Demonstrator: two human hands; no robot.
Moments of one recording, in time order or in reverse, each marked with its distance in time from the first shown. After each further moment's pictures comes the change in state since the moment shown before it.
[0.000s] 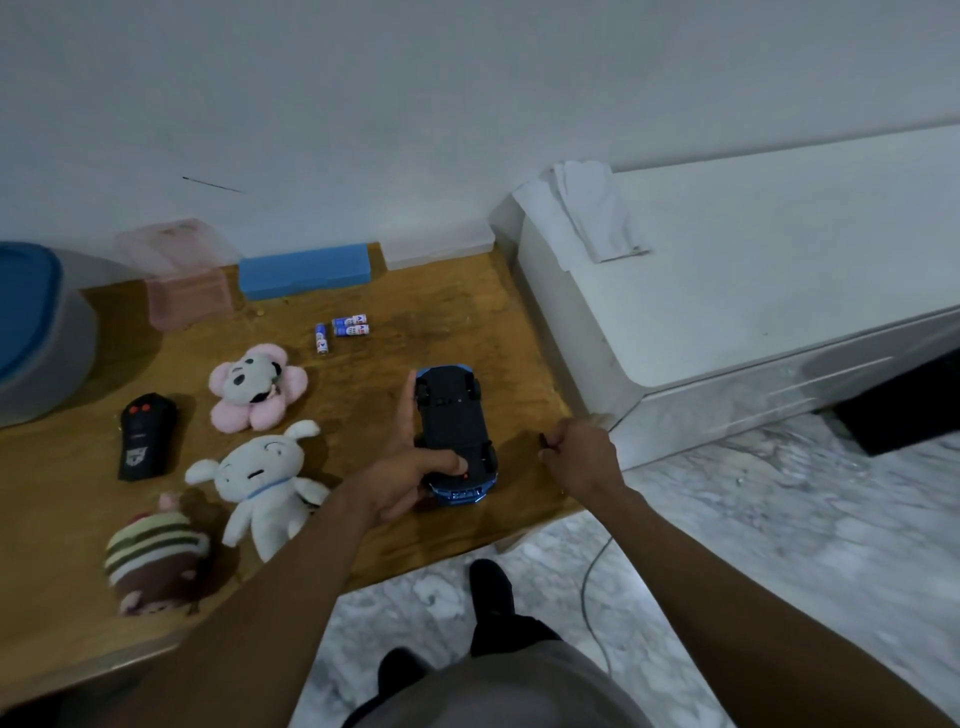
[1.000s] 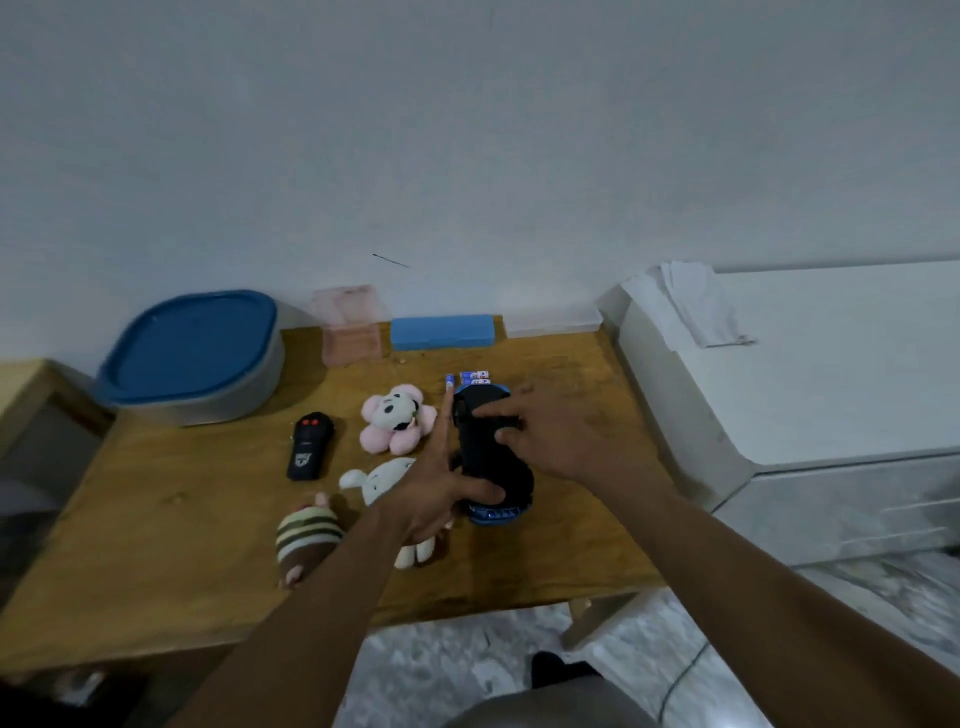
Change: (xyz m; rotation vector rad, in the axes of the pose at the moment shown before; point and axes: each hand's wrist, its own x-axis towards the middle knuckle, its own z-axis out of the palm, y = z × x) left_hand -0.074 0.032 -0.069 0.016 -0.009 0.273; right_hand -0.042 -0.192 -0.025 -0.019 -0.144 -0.648
